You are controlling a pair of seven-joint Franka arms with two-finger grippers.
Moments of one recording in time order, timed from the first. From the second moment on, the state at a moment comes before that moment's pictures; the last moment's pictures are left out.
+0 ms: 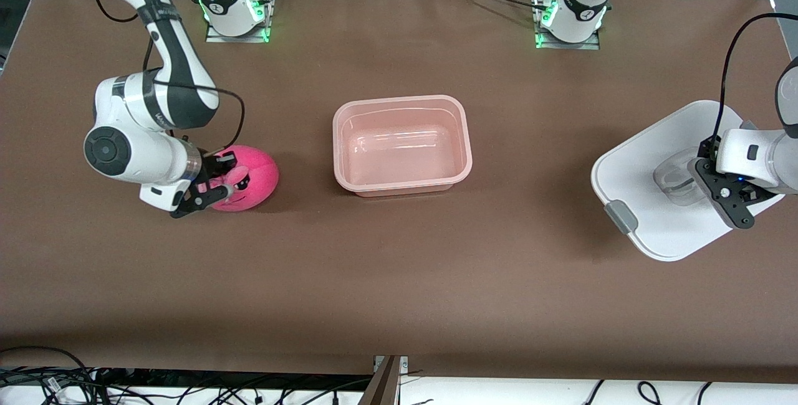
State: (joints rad) left arm 0.06 0.44 -0.03 -1.26 0.13 1.43 1.04; right arm 0.12 0.38 0.10 -1.73 0.05 1.87 -0.25
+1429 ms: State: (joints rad) left arm 0.06 0.44 -0.03 -1.26 0.13 1.43 1.04; right arm 0.67 0.47 0.19 -1.36 -0.24 1.72 -0.61
